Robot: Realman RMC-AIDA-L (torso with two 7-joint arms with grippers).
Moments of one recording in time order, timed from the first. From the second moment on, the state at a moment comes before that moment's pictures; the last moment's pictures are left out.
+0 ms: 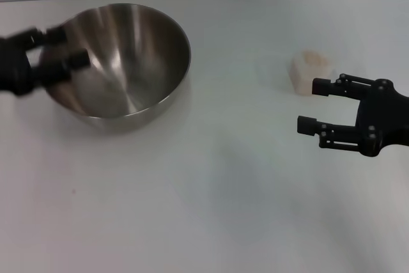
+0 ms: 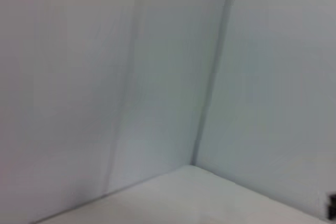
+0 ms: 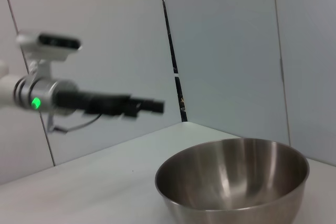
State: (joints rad) left arm -0.35 -2.05 0.71 0.97 1.73 1.67 -1.60; right arm 0.03 2.09 -1.12 -1.25 -1.56 -1.54 1.54
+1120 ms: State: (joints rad) left arm -0.89 -2.03 0.79 1.01 2.86 1.40 -2.46; right arm 0.05 2.08 -1.13 -1.15 -1.50 -1.54 1.34
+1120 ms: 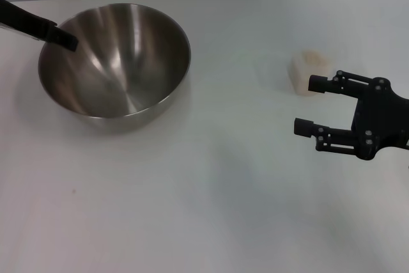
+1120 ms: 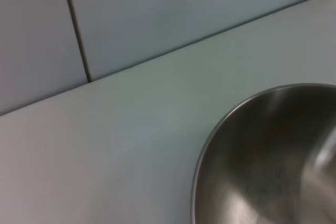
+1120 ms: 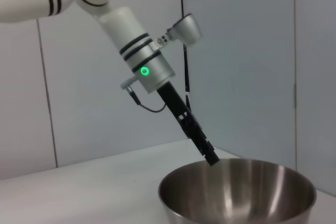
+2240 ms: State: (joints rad) left arm -0.87 -2.04 0.92 0.92 2.89 1.26 -2.51; right arm 0.05 2.08 -1.12 -1.17 -1.50 -1.60 1.34
